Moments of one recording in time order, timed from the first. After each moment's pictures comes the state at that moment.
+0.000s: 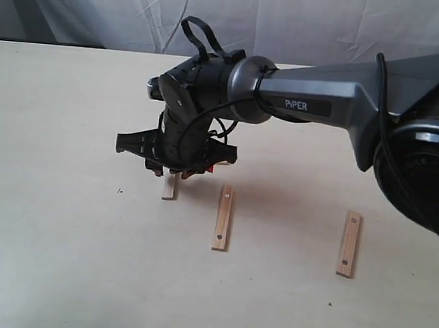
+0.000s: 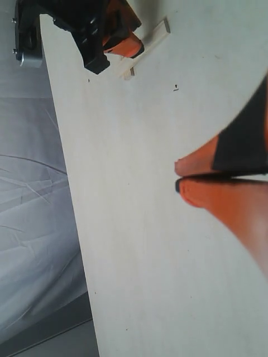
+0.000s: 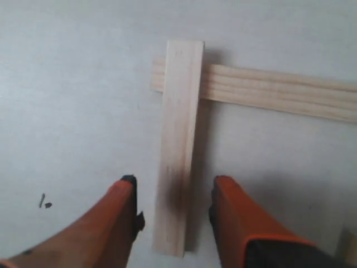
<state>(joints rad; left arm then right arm) -0.05 0.01 0.00 0.07 0.32 0.04 0.82 2.27 -1.70 -0.07 0.72 0.73</state>
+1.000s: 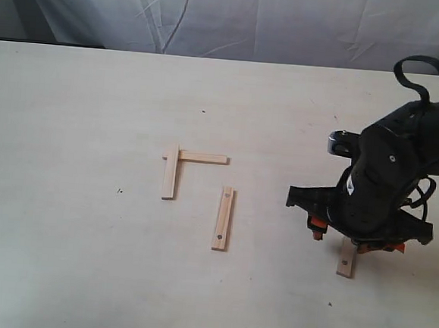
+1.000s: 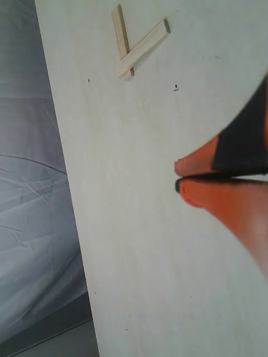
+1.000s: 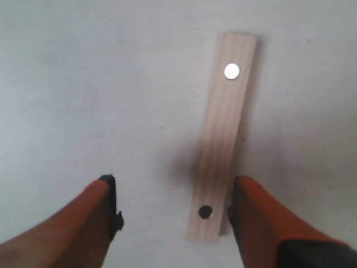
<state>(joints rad) -0.05 0.01 0.00 0.07 0.32 0.03 0.52 1.72 -0.81 -0.16 0.62 0.85</state>
